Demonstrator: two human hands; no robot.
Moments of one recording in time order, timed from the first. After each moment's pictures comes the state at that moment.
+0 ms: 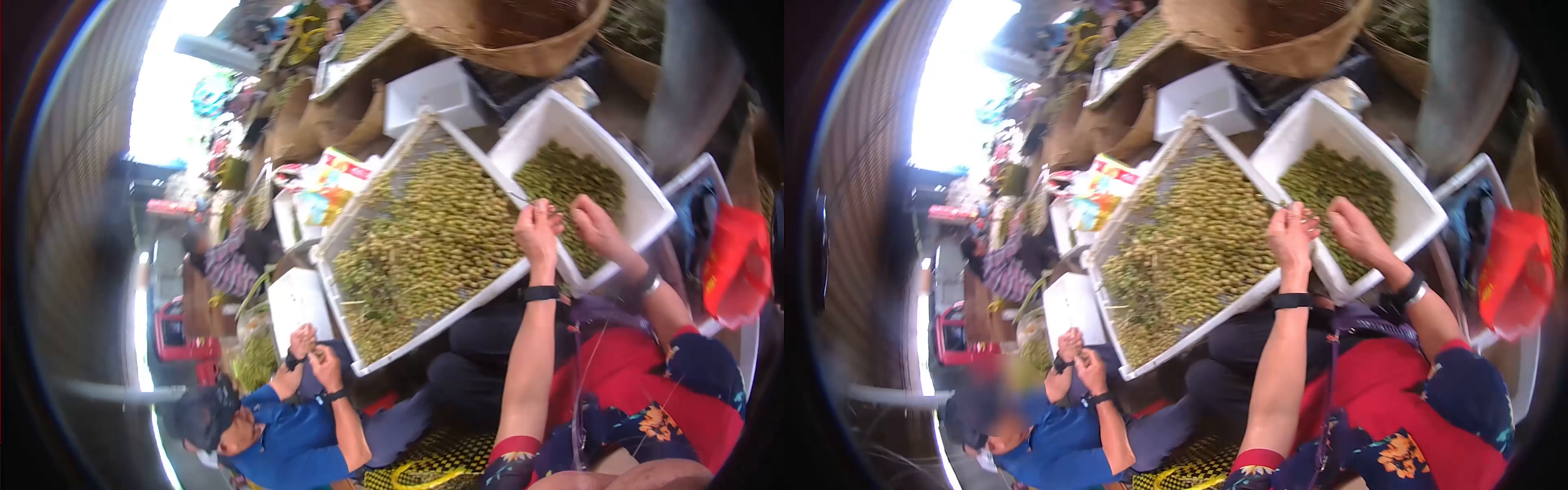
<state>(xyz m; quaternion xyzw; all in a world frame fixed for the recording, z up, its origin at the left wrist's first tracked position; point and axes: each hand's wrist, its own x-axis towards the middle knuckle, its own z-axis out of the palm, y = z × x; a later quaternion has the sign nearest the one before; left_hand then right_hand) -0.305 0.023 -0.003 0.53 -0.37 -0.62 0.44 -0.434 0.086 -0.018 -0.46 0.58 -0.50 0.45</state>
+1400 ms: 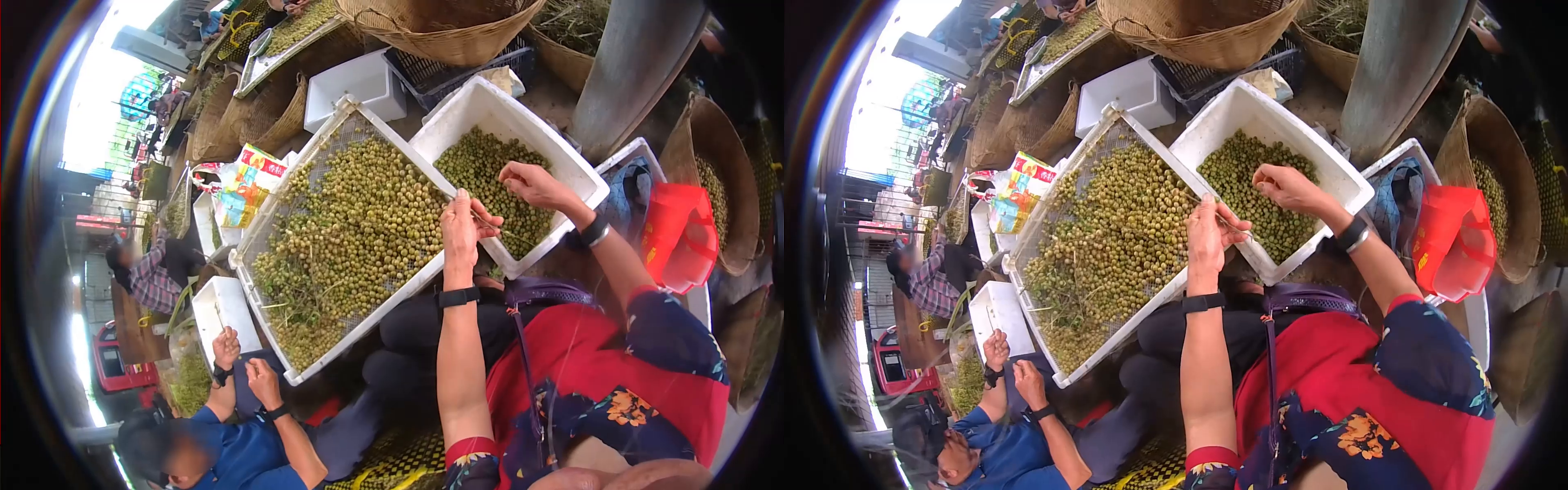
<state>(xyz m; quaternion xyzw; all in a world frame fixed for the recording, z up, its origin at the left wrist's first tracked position) -0.268 0.036 0.020 0.43 -0.37 -0.76 0.32 -0.481 0.057 -0.024 -0.73 0.59 -0.31 0.15</state>
